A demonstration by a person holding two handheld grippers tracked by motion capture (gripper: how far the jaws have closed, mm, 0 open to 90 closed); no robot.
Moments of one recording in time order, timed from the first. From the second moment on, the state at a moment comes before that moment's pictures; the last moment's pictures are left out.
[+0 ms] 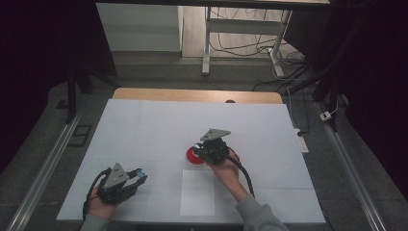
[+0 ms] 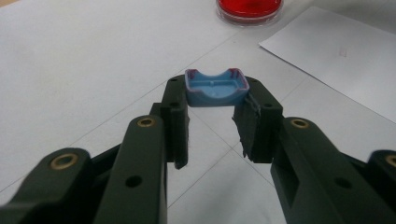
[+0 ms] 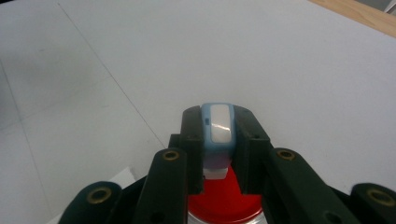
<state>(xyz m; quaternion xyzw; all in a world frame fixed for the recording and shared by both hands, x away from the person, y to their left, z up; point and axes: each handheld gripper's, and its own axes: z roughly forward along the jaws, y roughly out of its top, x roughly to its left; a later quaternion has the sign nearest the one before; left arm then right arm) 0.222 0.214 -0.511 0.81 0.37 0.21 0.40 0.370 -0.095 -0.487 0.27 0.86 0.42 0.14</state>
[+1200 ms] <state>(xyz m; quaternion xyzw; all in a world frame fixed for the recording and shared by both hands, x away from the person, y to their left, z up) 0.222 0.214 -0.512 0.81 0.38 0.21 0.40 0.361 -0.107 -0.471 0.27 0.84 0.45 0.13</state>
